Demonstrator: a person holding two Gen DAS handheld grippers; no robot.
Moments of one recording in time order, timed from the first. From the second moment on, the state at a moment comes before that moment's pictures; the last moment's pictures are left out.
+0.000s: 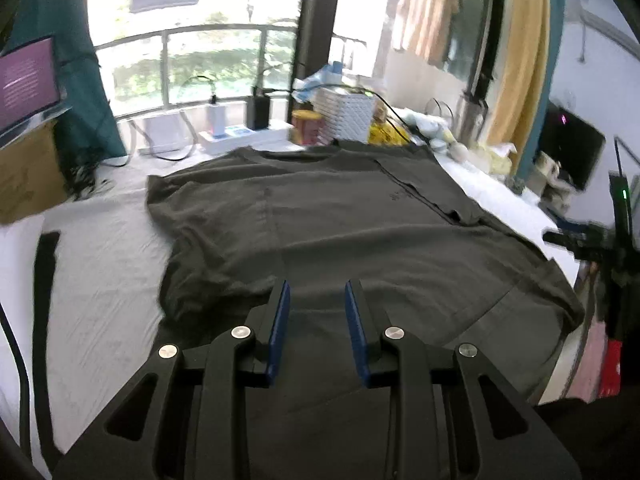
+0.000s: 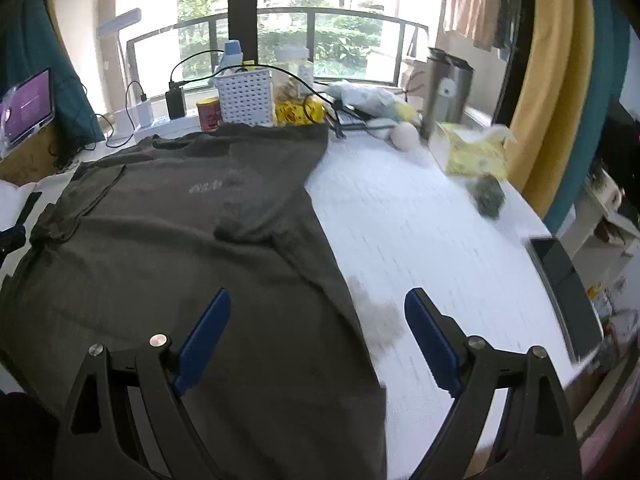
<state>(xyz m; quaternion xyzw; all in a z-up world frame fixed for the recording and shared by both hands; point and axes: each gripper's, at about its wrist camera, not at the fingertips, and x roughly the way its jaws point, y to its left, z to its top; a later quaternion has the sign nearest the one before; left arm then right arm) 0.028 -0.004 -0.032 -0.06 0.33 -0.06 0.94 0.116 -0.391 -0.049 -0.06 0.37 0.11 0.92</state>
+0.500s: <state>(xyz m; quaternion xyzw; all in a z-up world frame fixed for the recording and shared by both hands) -0.041 0.052 -0.057 -0.07 0.36 0.07 0.93 0.089 -0.422 -0.081 -0.02 0.41 0.11 0.91</state>
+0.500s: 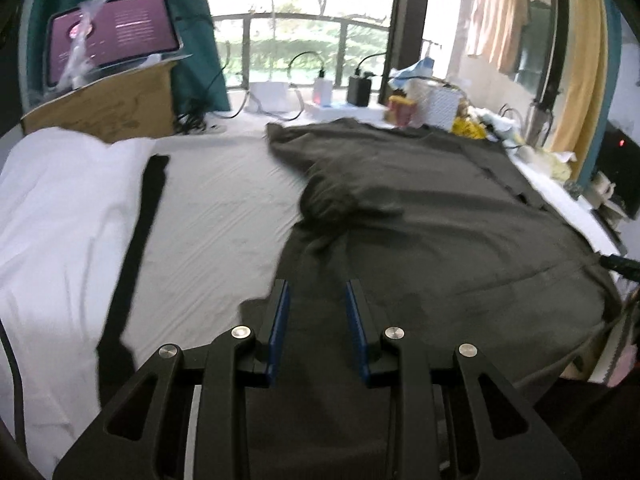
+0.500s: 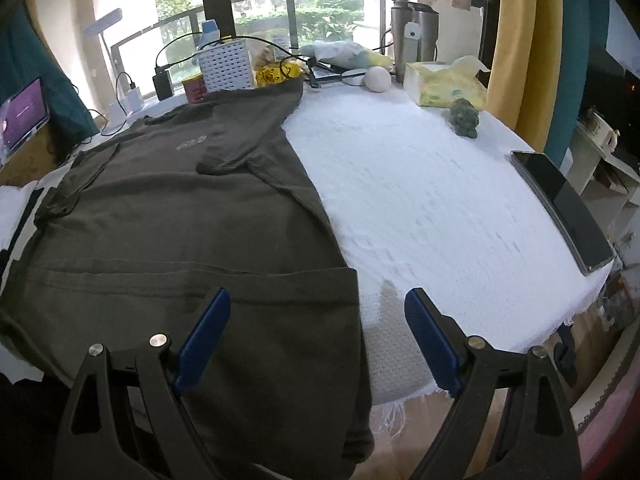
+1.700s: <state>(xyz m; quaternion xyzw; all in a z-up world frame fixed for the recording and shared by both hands) -0.057 0.058 -0.048 -0.02 0.35 0.08 0.93 0.077 -0.418 -0.070 -0.08 0.38 0.11 0.92</state>
